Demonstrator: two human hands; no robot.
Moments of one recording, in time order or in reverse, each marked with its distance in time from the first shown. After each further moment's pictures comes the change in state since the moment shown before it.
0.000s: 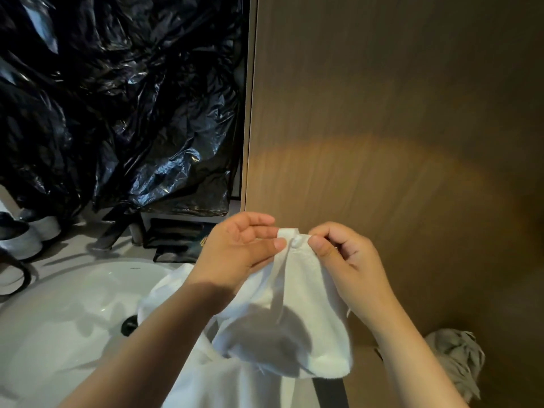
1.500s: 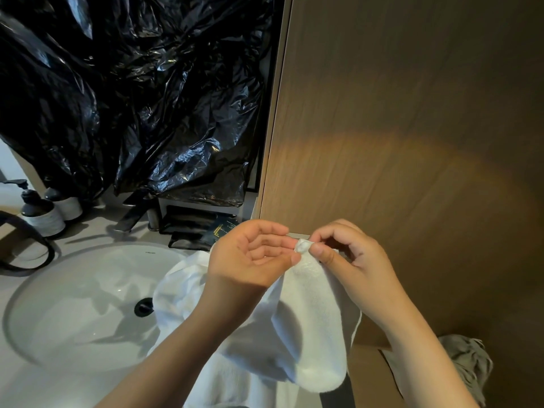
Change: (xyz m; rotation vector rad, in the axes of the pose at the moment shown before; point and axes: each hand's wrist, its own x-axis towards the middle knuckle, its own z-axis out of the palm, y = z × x) left_hand -0.028 -0.022 -0.013 0.152 0.072 0.294; right_hand -0.004 -0.005 0.008 -0.134 -0.130 -0.026
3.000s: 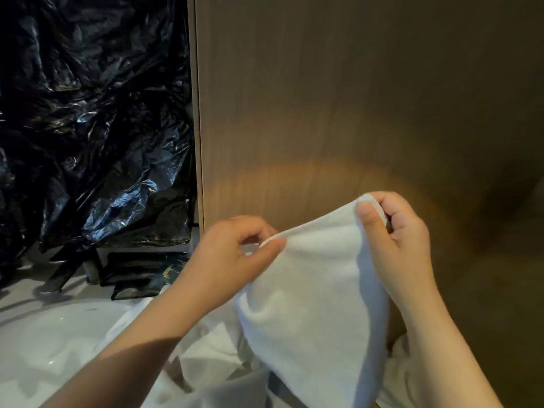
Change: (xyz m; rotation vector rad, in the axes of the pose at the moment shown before) left_hand 0.052 0.034 0.053 0.648 -0.320 0.478; right_hand -0.011 -0.014 -0.105 -0.192 0.622 -0.045
